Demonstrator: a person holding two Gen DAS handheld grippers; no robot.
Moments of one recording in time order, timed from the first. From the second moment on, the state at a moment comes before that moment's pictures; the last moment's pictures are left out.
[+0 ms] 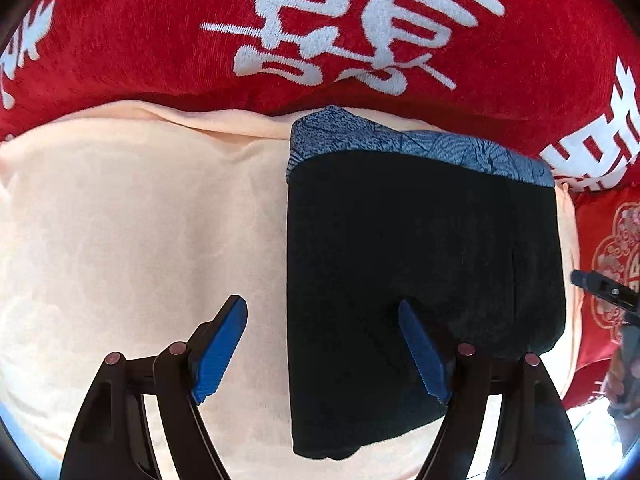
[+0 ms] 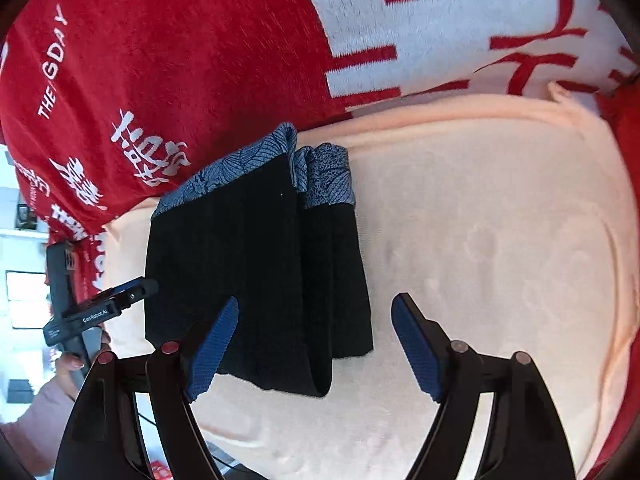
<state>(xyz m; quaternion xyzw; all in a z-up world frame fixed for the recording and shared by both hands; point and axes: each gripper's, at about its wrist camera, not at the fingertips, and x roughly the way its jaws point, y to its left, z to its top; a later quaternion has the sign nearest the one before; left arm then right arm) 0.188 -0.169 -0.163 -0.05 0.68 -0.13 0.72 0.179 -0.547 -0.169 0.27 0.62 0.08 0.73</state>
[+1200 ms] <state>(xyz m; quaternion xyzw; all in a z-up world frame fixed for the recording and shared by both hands) 0.203 -0.197 -0.167 -0.13 0.65 -0.23 0.72 0.215 -0.553 -0.238 0.43 0.60 0.20 0.64</state>
